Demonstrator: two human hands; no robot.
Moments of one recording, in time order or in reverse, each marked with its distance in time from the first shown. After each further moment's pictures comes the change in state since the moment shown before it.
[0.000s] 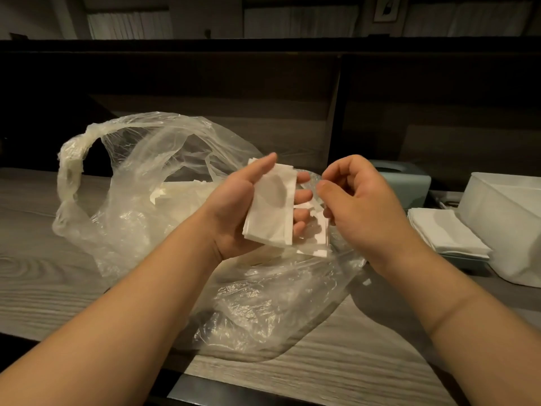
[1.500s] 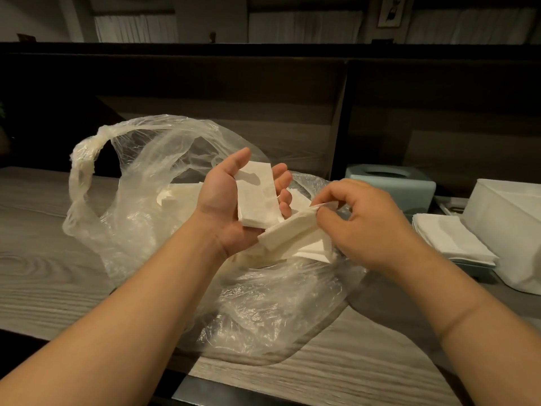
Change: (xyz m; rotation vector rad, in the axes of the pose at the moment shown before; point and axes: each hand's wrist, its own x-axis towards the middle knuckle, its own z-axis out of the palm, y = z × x) left_hand 0.005 0.005 -0.015 -0.371 0.144 0.077; right_hand 0.005 0.008 -0.007 -0.478 -0.155 -0.182
